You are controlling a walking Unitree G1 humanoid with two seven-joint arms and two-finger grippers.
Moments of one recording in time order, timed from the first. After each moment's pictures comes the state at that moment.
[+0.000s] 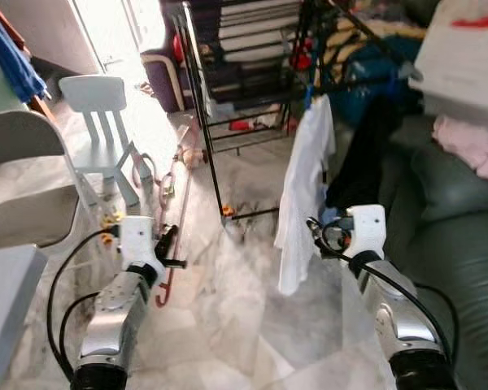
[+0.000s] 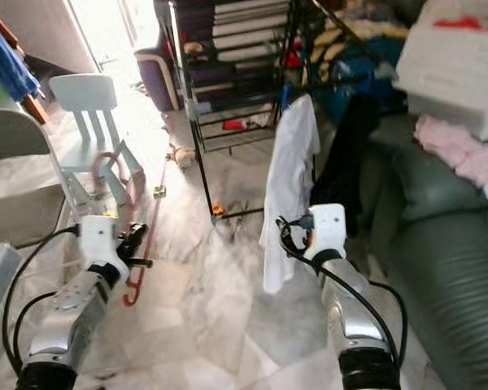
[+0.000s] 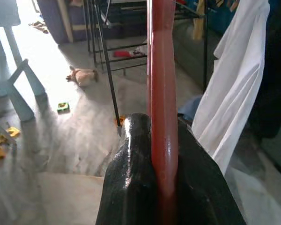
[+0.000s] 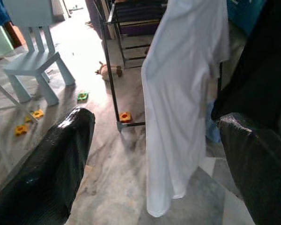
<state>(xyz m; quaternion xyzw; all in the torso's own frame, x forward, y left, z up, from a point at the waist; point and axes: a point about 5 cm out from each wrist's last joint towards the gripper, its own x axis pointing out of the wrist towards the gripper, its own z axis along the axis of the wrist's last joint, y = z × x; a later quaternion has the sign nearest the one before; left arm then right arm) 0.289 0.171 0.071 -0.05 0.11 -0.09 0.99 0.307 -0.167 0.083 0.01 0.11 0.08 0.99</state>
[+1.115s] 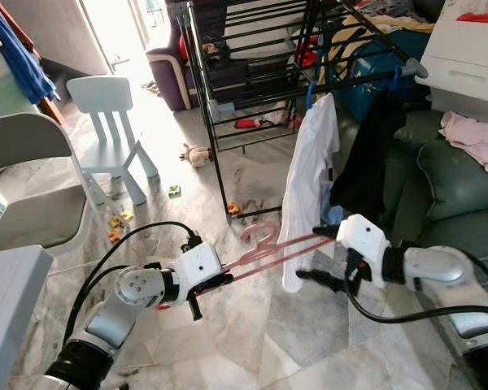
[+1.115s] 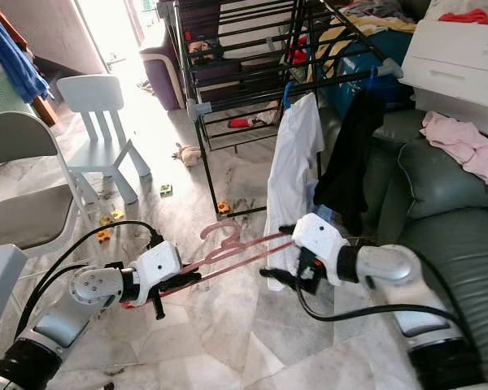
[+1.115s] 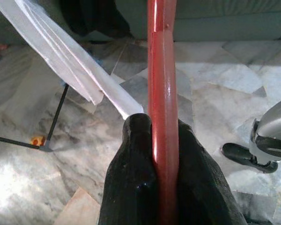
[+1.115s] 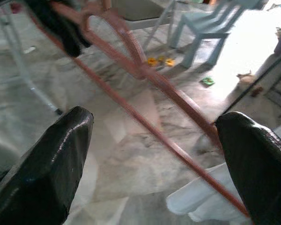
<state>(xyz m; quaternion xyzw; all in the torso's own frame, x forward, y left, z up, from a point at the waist) 0.277 0.131 0.070 0.24 0.14 -0.51 0.82 0.280 -0.187 0.128 -0.22 0.13 0.51 0.82</state>
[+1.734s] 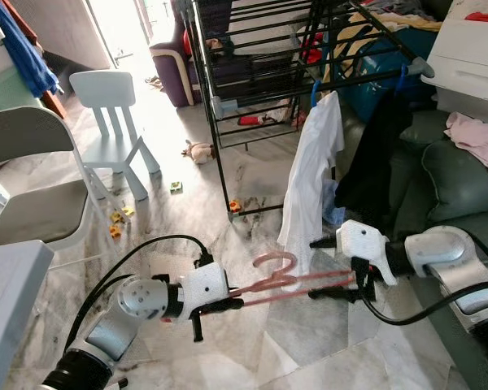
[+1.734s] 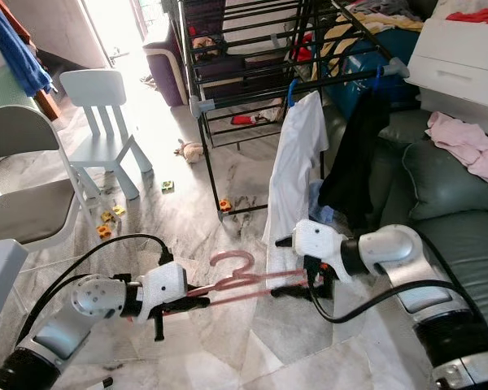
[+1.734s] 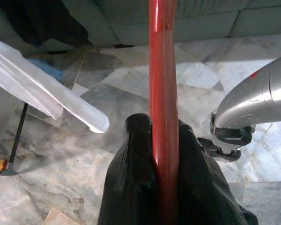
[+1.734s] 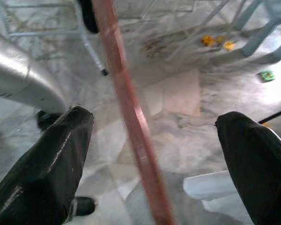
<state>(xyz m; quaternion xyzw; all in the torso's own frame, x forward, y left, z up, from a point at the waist) 0.256 0.120 0.065 0.24 0.14 -0.59 0.76 0.287 -0.192 0.130 -0.28 0.19 0.61 0.72</state>
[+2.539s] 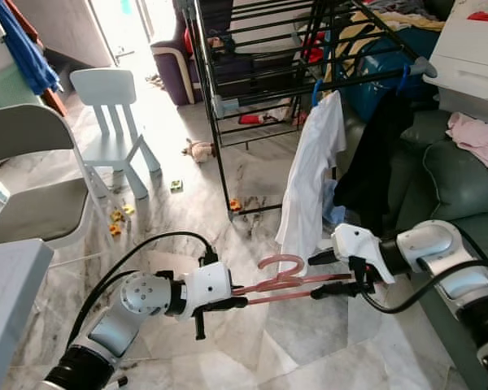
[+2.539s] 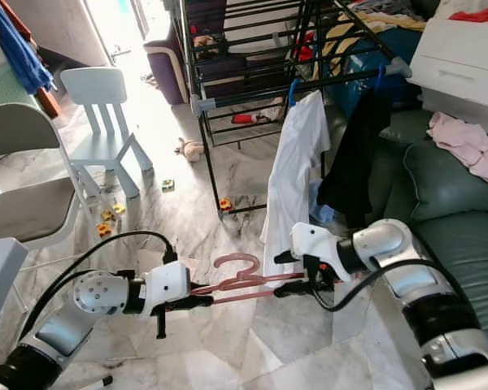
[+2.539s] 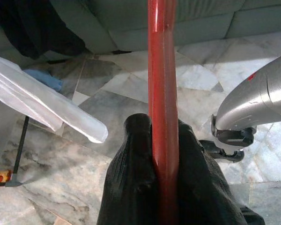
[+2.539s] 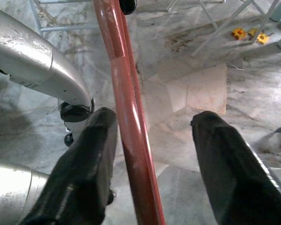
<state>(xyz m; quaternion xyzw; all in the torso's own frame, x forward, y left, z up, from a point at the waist) 0.259 0.115 0.071 0.25 0.12 -0.60 0.75 0.300 -0.192 0.123 -0.27 0.22 0.64 0.69</state>
